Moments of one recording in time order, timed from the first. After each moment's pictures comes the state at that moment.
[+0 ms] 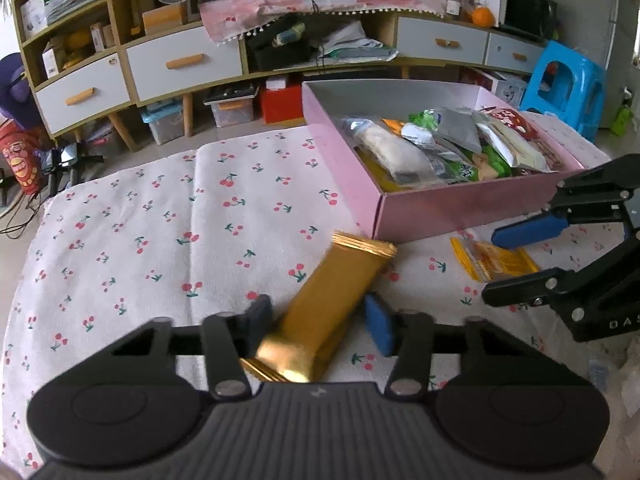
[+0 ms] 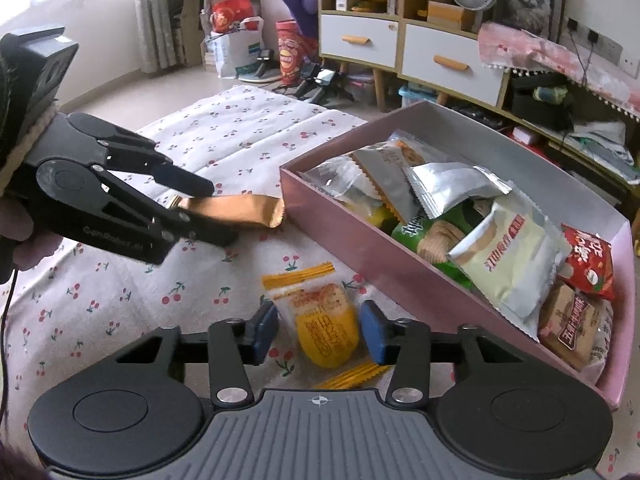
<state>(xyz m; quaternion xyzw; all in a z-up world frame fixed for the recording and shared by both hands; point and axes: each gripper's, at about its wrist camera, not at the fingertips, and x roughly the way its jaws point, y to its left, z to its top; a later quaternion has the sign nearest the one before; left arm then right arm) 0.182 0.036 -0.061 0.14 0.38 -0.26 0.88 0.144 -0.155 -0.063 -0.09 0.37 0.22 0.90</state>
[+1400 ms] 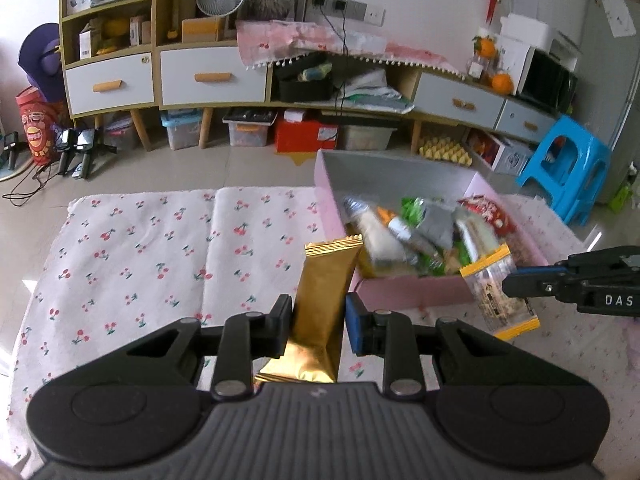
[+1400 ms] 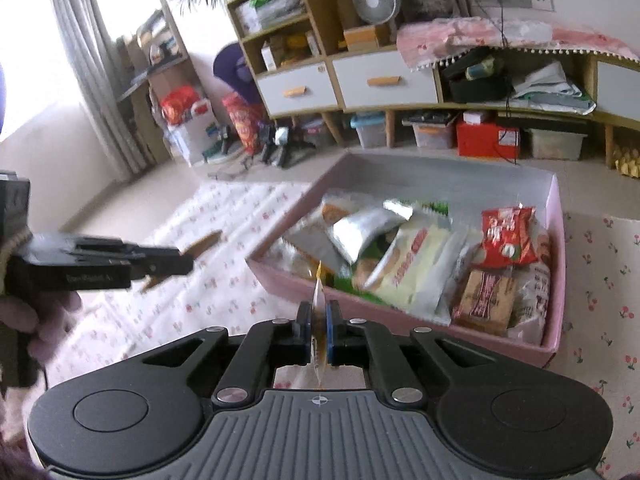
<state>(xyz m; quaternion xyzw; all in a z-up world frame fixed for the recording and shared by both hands) 0.176 0.042 -0.009 0.03 0.37 -0.25 0.89 0.129 -0.222 -0.007 0.10 0.34 0.18 0.92</state>
